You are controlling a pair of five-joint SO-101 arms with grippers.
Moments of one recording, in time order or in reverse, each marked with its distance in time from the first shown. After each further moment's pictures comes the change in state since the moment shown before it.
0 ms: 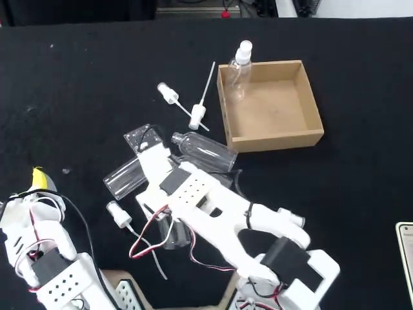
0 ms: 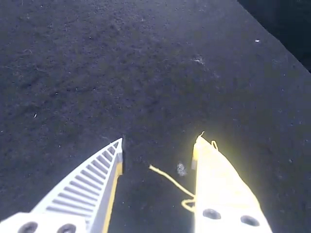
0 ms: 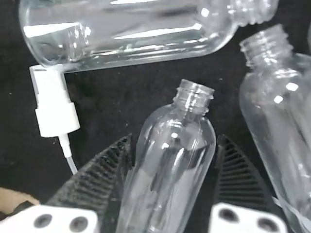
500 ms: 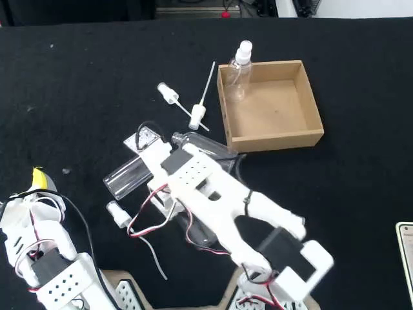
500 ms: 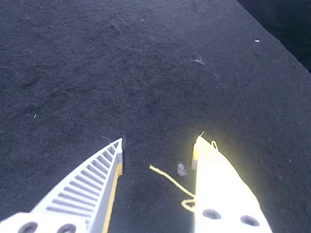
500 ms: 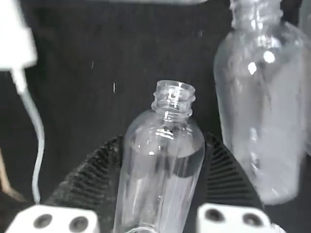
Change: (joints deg) left arm 0.0 0.0 0.0 0.0 0.0; right arm 5.5 0.5 -11.0 23.7 19.1
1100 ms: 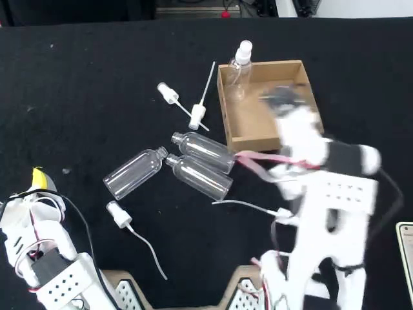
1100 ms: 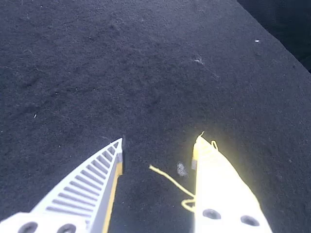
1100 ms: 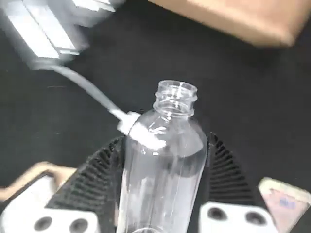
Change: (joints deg) left arm 0.0 0.0 0.0 0.0 0.0; right arm 63.0 -32.2 0.4 16.8 39.1
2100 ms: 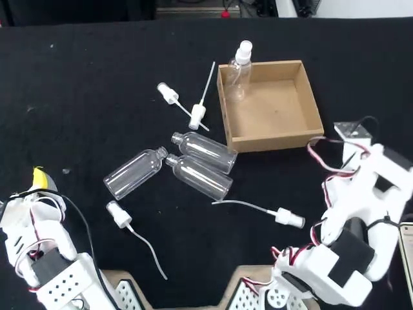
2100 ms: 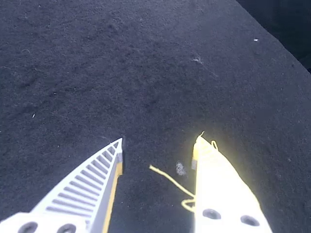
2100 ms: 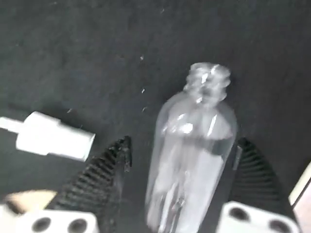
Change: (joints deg) left arm 0.4 0.0 0.0 0.0 0.0; right arm 20.9 31.5 3.9 -17.3 3.4
